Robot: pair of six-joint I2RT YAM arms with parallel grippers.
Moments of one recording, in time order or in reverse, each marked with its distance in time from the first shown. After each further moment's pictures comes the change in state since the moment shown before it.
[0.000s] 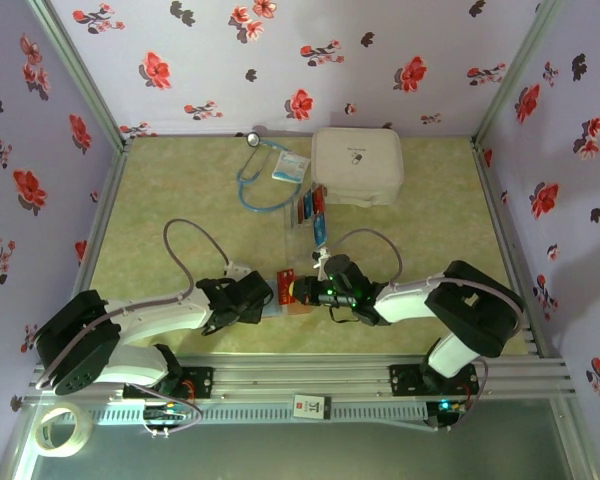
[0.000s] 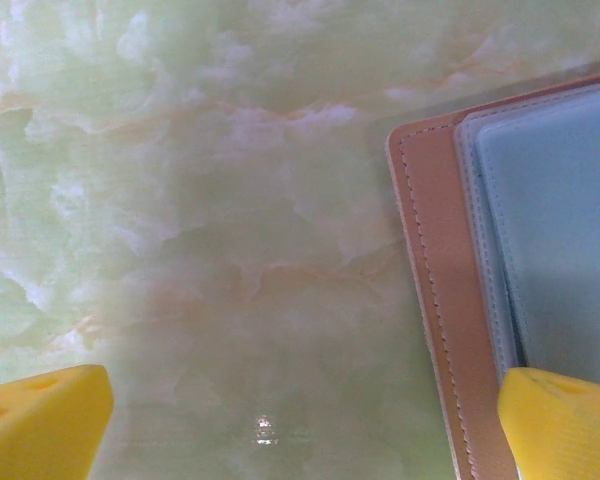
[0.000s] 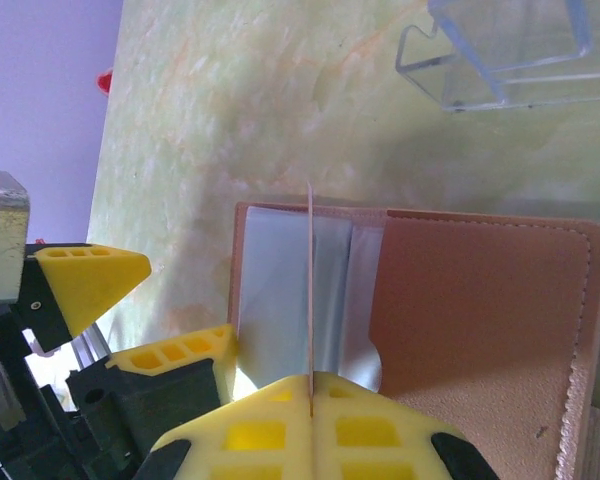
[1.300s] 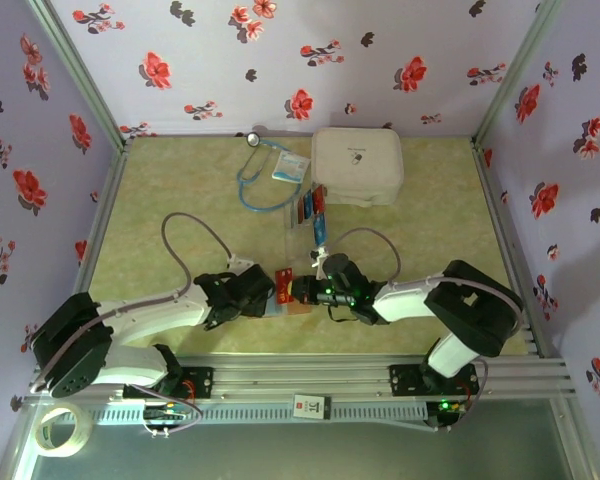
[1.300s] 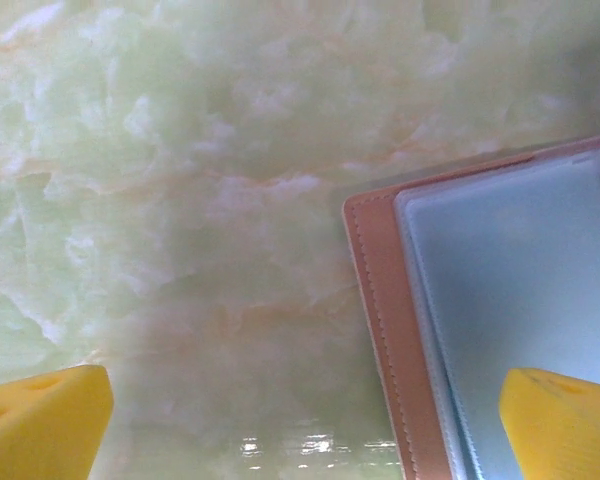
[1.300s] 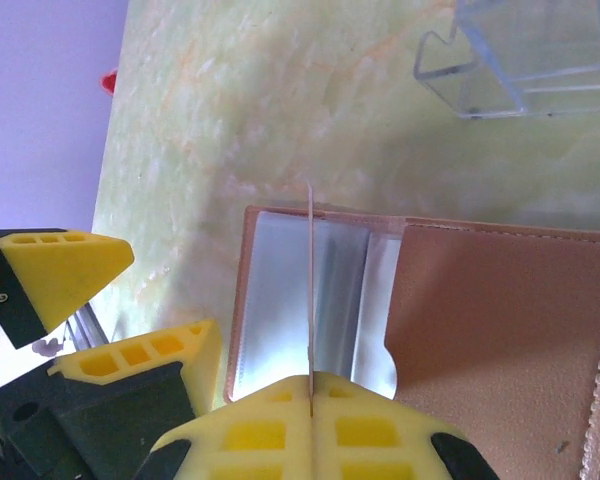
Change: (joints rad) left arm 0.000 -0.027 0.066 -0.027 -0.011 0.024; right arm 0.007 -0.005 0.015 -0.009 0.000 -0.003
